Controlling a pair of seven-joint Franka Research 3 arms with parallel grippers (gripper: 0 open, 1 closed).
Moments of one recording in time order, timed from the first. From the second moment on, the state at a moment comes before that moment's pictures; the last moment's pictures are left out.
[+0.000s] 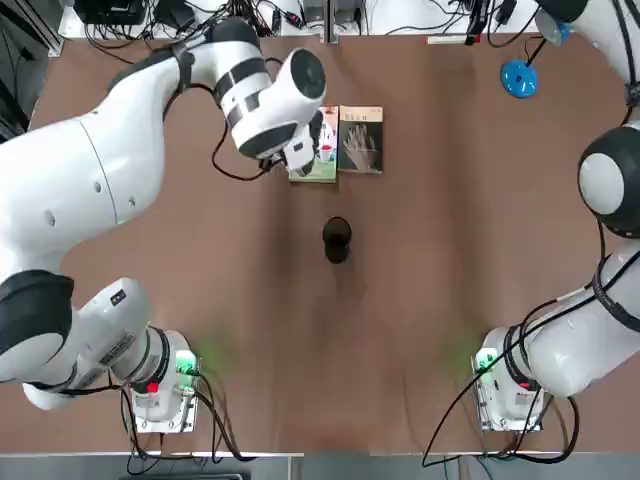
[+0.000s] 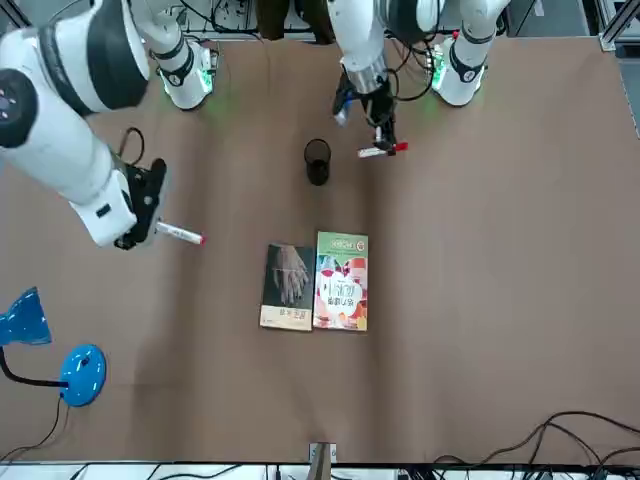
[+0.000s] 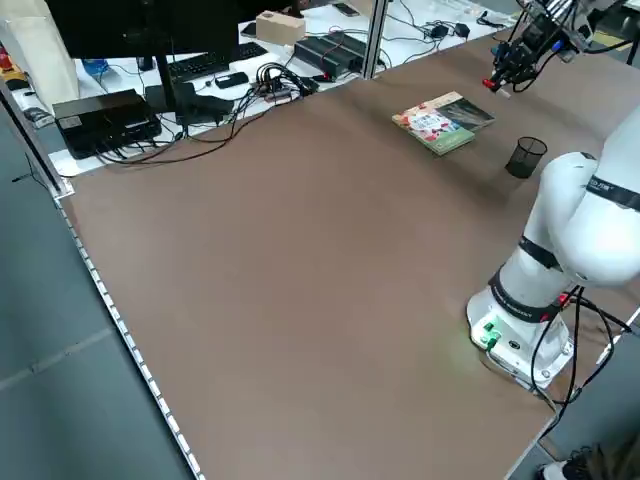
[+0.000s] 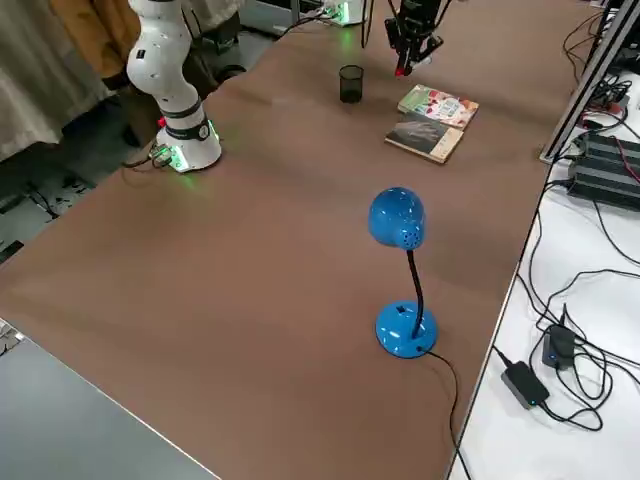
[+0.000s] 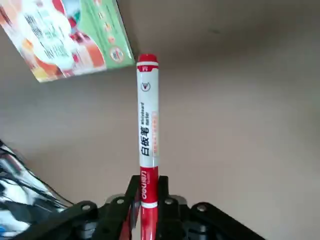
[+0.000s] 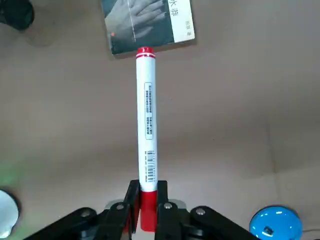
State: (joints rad) left arm 0.69 -0.12 -1.62 -2.03 0.37 1.90 0.78; right arm 0.47 0.26 -0.24 -1.43 0.04 1.61 -1.10
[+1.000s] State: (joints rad) left arm 1.21 -0.54 -2.27 -1.88 0.41 2.03 0.76; right arm 0.52 0.34 -0.24 -1.43 0.03 1.74 -1.05
